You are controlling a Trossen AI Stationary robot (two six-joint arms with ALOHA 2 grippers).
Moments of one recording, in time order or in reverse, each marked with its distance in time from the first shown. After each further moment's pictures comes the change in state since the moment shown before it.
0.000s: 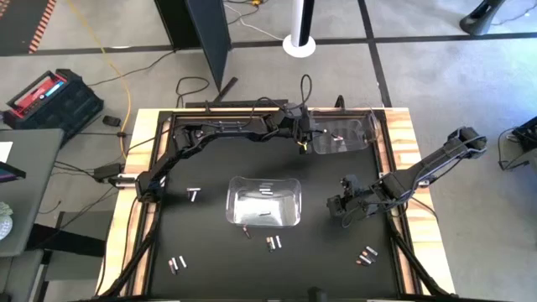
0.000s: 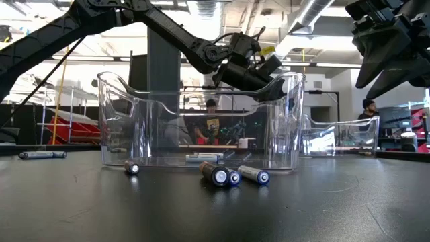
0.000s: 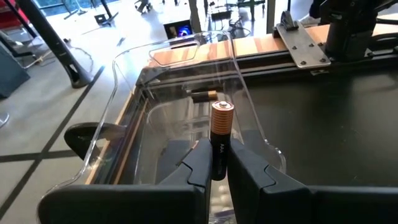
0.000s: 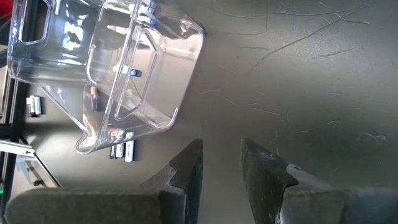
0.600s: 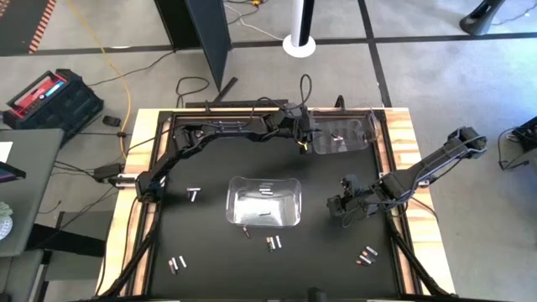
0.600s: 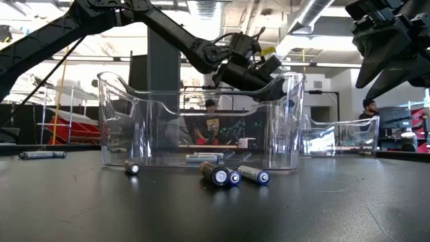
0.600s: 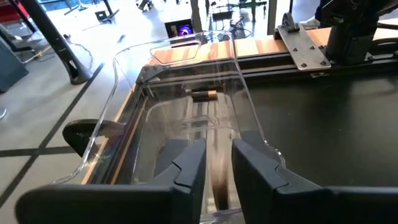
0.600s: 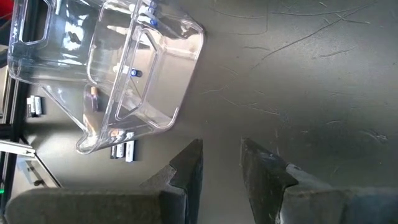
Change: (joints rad) left arm 0.000 0.000 0.001 -0.003 -0.002 -0.032; right arm 0.000 0.000 0.000 0.001 0.000 0.000
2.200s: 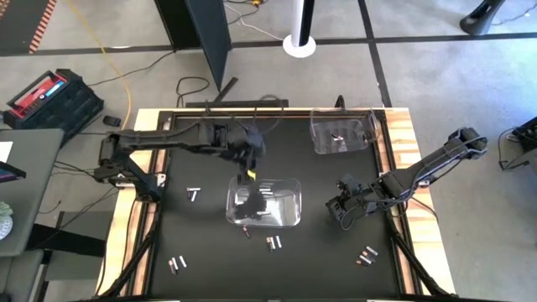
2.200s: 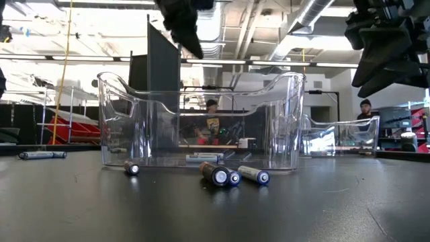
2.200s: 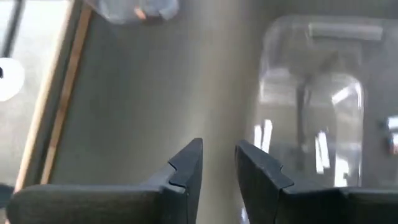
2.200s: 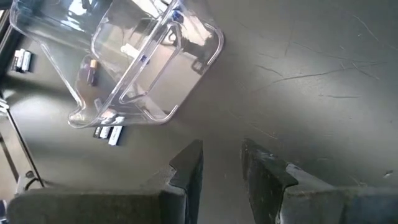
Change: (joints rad) left arm -0.257 -0.724 -0.343 -1.023 -0.328 -0.212; right arm -0.022 0.000 0.000 0.026 0.000 -0.307
